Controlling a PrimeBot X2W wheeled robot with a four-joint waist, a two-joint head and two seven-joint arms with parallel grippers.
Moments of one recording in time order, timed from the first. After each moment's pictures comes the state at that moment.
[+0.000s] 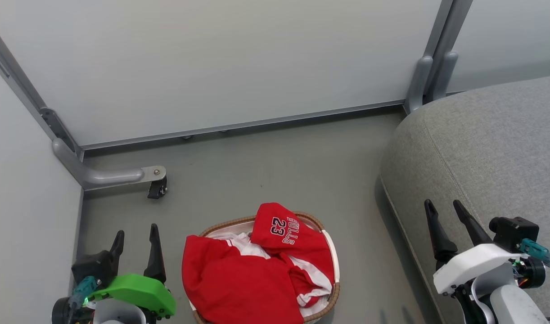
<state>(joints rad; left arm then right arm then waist) -0.09 0.13 -0.15 0.36 -0.41 0.01 -0.17 -0.14 -0.14 0.06 0.33 0.44 0.13 -0.17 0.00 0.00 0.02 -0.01</state>
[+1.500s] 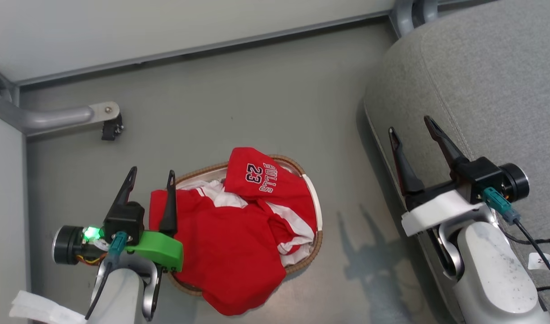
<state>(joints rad) -0.27 0.09 -0.13 0.41 -0.03 -0.05 -0.26 -0.34 -0.09 0.10 0.24 0.07 0.13 -0.26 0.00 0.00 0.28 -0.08</state>
